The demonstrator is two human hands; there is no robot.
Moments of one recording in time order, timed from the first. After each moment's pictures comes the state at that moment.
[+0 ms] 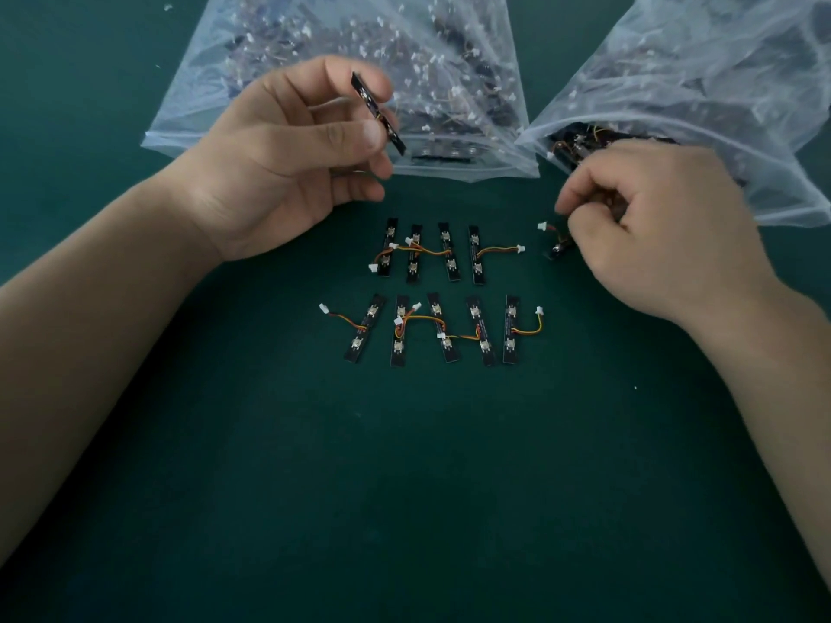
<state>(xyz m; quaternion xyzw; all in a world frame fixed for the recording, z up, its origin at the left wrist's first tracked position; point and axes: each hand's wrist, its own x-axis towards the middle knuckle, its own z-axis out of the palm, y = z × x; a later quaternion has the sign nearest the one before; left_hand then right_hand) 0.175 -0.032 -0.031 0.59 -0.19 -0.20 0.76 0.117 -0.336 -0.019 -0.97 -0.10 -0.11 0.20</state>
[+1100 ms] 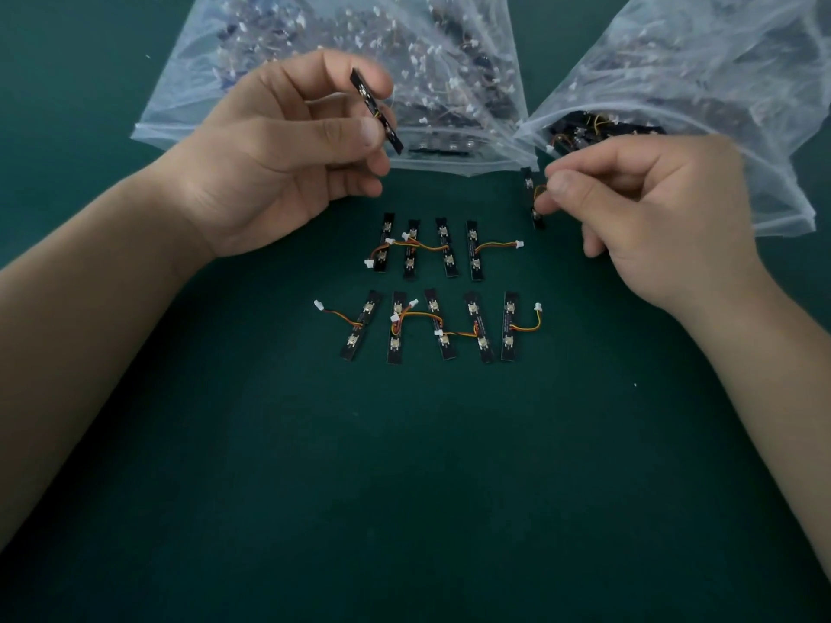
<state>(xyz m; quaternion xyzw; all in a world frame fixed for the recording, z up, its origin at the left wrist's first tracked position) 0.175 -0.034 -0.031 0.60 -0.20 -0.20 0.75 0.121 -0.338 -0.033 -0.87 -0.10 -0.11 0.47</state>
